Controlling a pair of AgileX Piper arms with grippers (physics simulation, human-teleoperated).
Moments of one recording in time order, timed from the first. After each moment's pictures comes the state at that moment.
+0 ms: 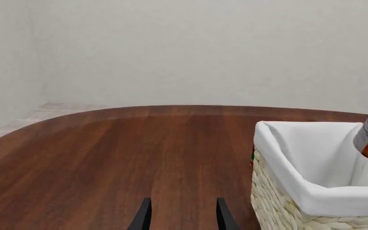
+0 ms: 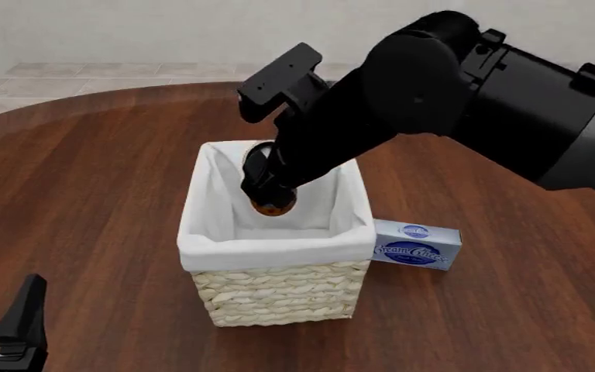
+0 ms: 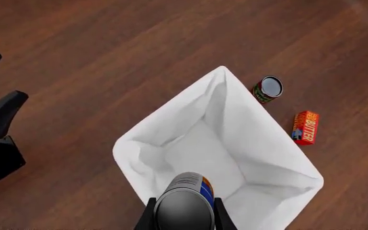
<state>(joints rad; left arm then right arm) 0.05 0.00 0.00 -0.04 -0.03 0.86 1.60 -1.67 0.99 -0.14</state>
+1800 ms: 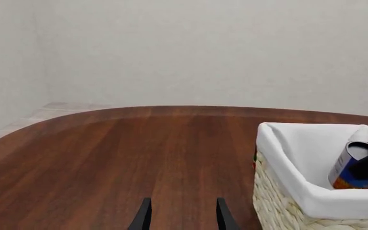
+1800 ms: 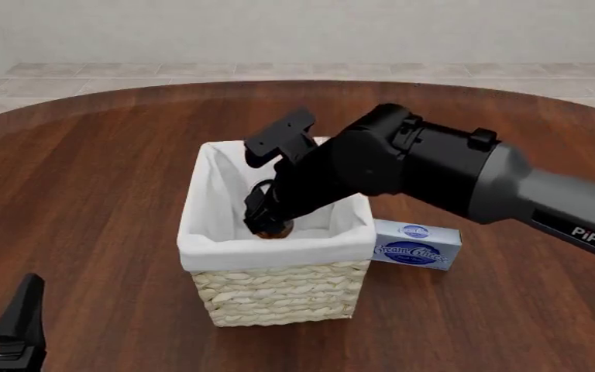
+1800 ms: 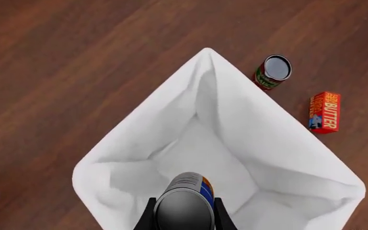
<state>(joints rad) 0.06 0.00 0.00 -0.05 -0.03 0.81 1.67 -1.44 0.71 -0.04</state>
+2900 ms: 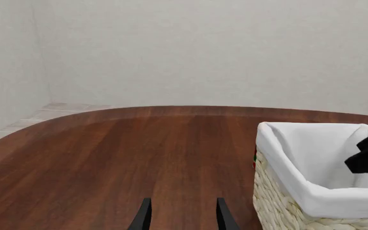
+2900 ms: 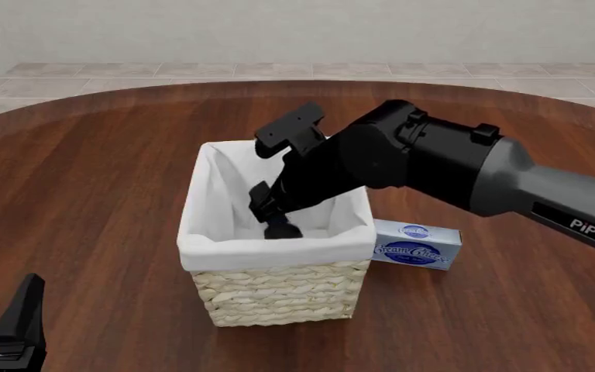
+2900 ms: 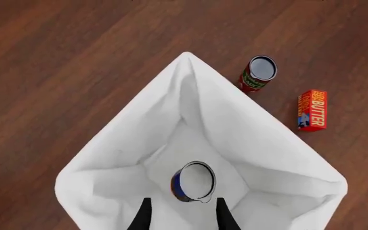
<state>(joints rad) 0.06 0.00 0.00 -0.04 -0.03 0.78 1.68 -1.45 0.69 -0.03</state>
